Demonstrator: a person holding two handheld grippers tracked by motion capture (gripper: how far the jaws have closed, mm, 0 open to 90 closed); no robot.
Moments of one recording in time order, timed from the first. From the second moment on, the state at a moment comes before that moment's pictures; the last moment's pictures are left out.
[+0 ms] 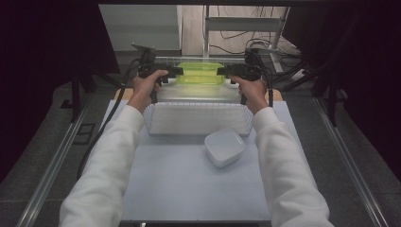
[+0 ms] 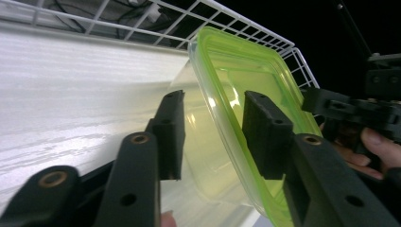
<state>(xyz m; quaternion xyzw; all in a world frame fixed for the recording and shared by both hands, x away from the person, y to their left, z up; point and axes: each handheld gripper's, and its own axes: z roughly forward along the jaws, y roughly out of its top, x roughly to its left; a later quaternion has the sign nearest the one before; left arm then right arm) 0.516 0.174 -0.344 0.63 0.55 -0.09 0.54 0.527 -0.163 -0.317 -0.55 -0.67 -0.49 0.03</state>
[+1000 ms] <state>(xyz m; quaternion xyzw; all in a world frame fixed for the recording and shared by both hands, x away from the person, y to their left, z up) 0.360 0.207 -0.351 0.69 0.46 0.02 0.55 0.395 -0.221 -0.318 -0.40 -0.77 -0.49 -0.09</state>
